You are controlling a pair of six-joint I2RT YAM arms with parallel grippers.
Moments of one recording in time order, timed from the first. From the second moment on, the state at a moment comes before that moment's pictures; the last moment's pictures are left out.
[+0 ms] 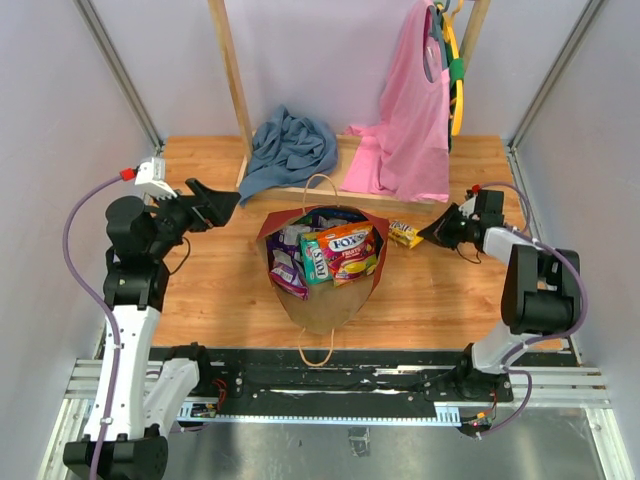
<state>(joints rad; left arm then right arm) 0.04 0.77 0.92 -0.25 0.43 -0.51 -0.12 1.62 0.83 -0.06 -0.60 0.61</state>
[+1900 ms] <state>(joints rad) 0.04 0.79 0.87 -0.29 0.42 -0.45 0.13 1.60 0.99 0.03 -0.23 0.38</state>
